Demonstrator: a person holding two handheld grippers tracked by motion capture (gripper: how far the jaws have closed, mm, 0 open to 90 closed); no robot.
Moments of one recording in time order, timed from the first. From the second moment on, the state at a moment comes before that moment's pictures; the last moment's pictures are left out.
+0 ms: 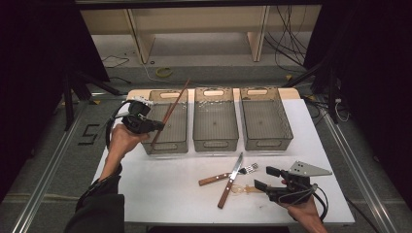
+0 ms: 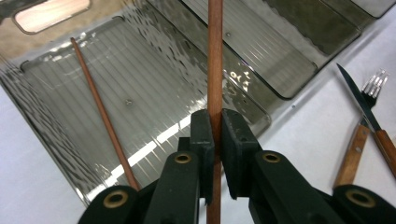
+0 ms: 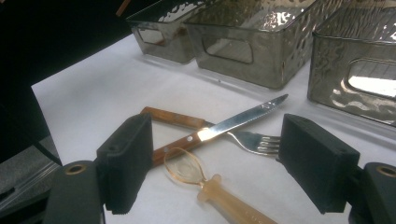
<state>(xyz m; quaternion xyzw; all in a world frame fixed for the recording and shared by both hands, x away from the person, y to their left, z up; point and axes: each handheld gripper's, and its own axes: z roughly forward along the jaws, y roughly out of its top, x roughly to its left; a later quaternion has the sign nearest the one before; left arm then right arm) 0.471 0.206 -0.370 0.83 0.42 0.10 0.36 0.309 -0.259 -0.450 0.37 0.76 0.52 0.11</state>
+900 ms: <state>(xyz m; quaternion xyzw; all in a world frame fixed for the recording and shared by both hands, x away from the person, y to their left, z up) 0.510 0.217 -0.397 0.80 0.47 0.12 0.35 0.310 -0.259 -0.451 0.37 0.76 0.52 0.10</state>
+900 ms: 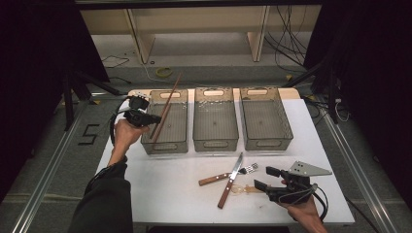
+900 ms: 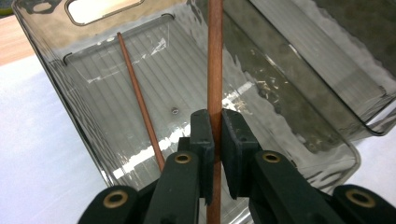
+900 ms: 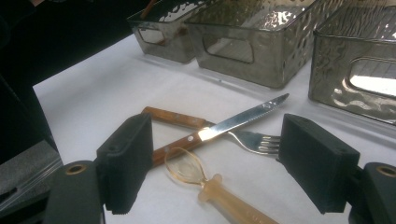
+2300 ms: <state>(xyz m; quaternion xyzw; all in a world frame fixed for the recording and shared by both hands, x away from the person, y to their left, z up) 0.510 0.213 -0.427 0.82 0.48 0.10 0.31 0.309 -0.259 -0.450 0.37 0.76 0.52 0.10</state>
